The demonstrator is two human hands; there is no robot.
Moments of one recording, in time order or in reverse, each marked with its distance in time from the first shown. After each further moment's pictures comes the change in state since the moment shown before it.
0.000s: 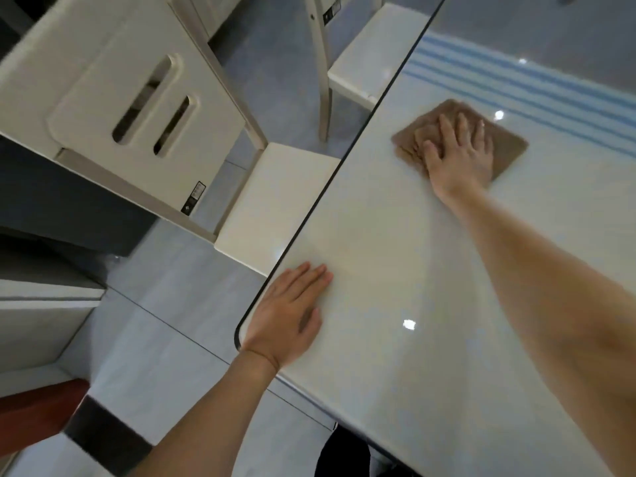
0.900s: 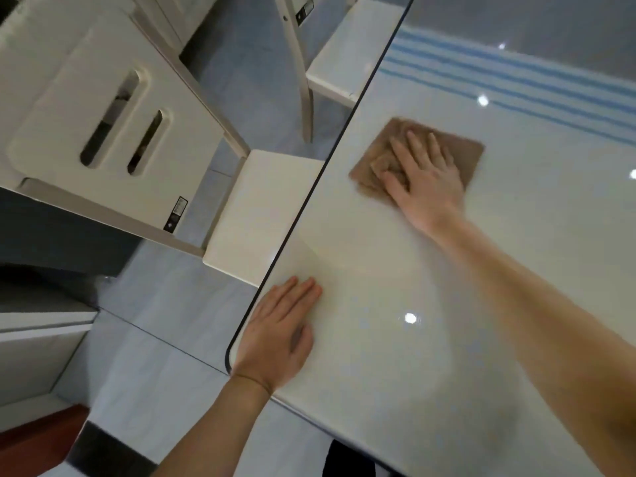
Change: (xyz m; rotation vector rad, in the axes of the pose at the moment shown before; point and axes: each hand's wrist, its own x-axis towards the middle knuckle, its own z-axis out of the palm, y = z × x) left_hand 0.002 0.002 0.000 0.010 0.015 0.025; right_hand -0.044 -0.011 0.006 0.028 0.004 -0.221
